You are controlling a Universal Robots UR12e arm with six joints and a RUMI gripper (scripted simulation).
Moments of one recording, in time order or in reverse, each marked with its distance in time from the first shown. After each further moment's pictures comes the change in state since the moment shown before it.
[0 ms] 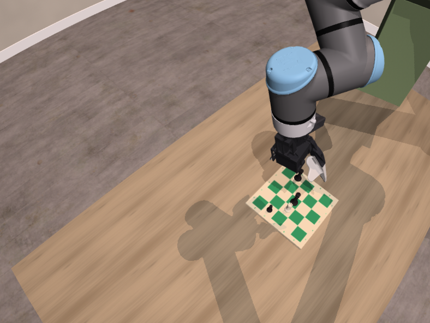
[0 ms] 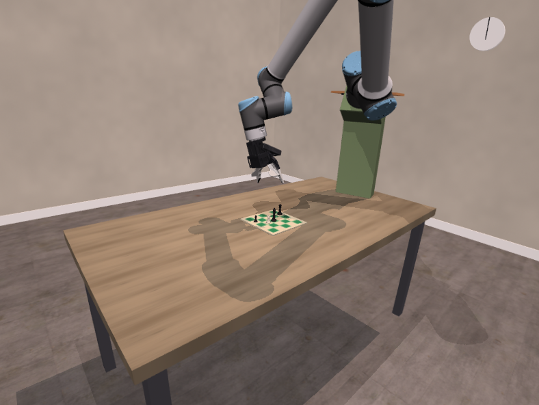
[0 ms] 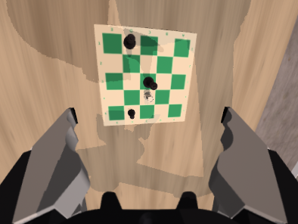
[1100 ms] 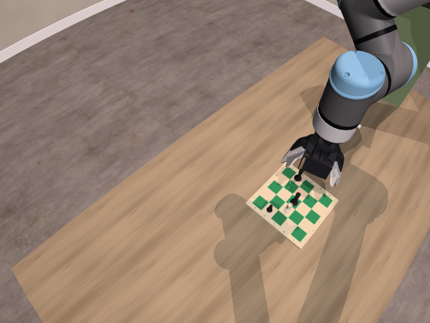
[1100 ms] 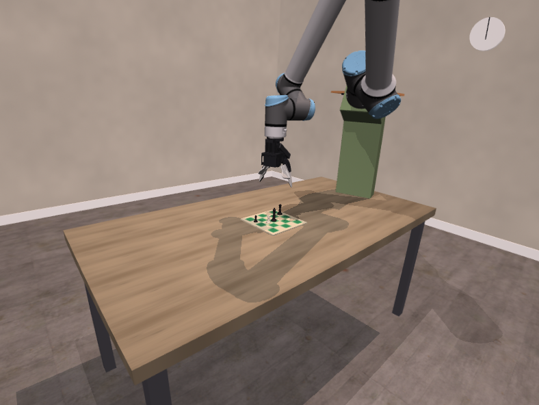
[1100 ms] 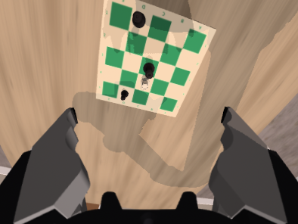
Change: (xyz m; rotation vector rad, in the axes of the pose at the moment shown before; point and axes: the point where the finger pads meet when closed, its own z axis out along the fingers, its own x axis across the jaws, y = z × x) arm 0.031 0.002 0.004 -0.150 -0.209 -0.223
